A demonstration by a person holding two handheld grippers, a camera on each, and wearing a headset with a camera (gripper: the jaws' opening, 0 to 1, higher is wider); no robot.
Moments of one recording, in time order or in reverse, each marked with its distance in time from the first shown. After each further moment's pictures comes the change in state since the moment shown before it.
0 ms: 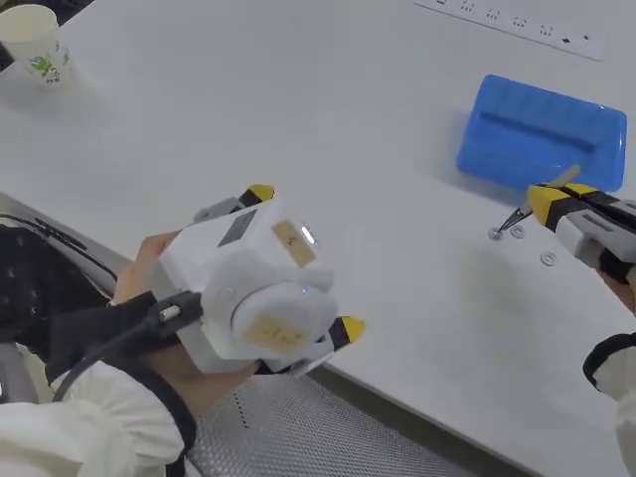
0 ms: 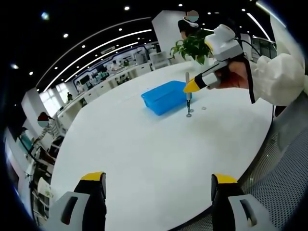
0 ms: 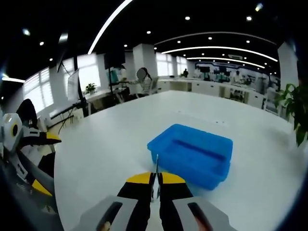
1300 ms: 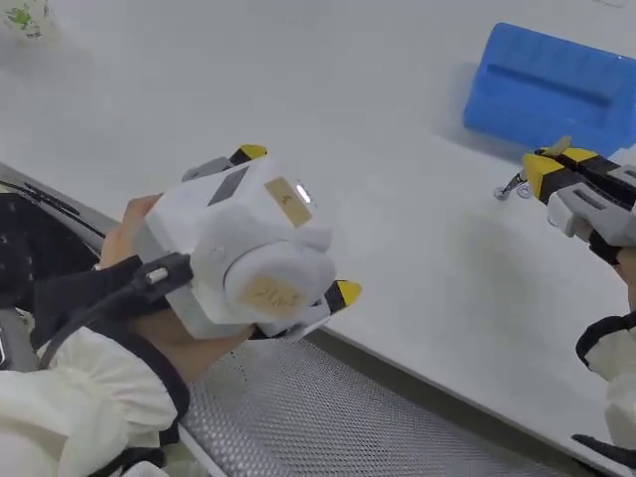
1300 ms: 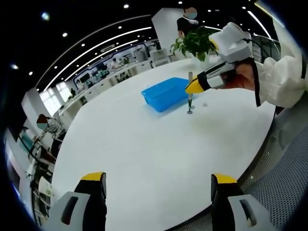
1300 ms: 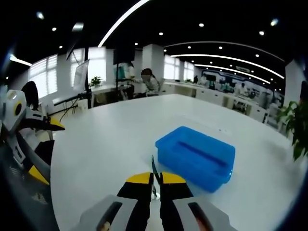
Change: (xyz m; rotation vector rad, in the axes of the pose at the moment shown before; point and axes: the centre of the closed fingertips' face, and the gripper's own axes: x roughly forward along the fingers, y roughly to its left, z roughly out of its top) left arm 0.001 0.001 -0.004 0.004 0.028 0.008; right arm -0.003 0.015 -0.005 -0.113 -0.025 -0.009
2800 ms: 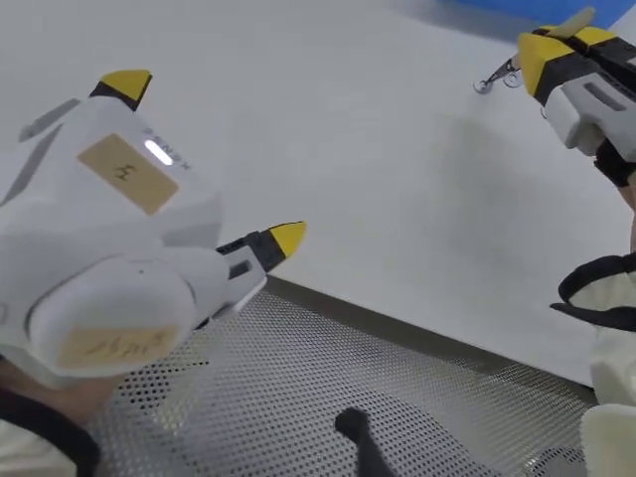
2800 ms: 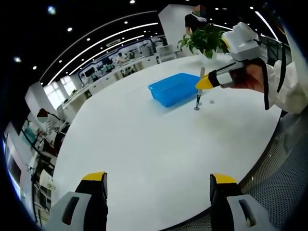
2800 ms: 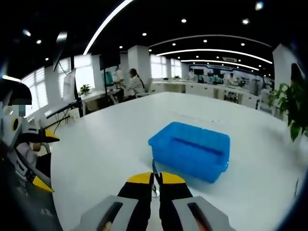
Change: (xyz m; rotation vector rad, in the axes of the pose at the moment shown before) left arm 0.002 0.009 -0.006 -0.040 0.040 0.035; right arm -0.001 -0.009 -0.005 0.124 0.002 -0.058
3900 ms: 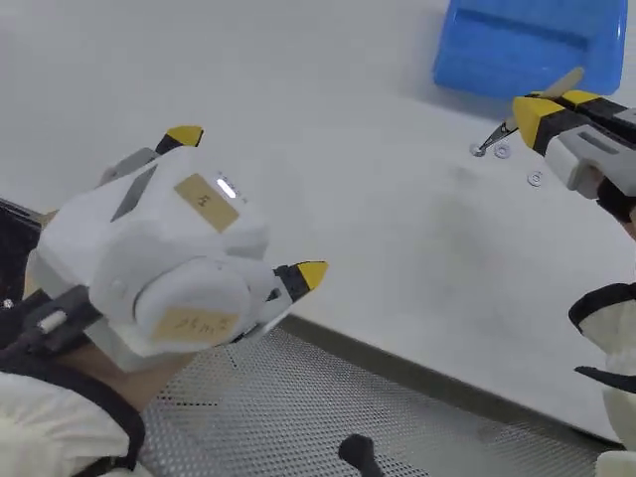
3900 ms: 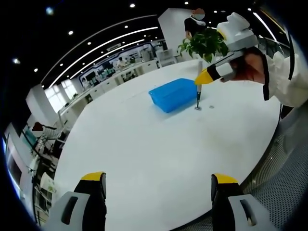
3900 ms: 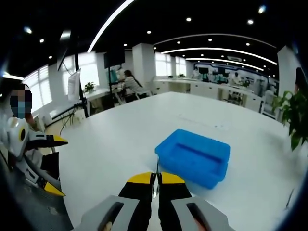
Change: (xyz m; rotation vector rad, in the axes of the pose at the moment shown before) left arm -0.004 0.001 0.008 0.004 -0.052 0.011; right arm -0.021 0.013 0.028 -0.021 0.025 0.037
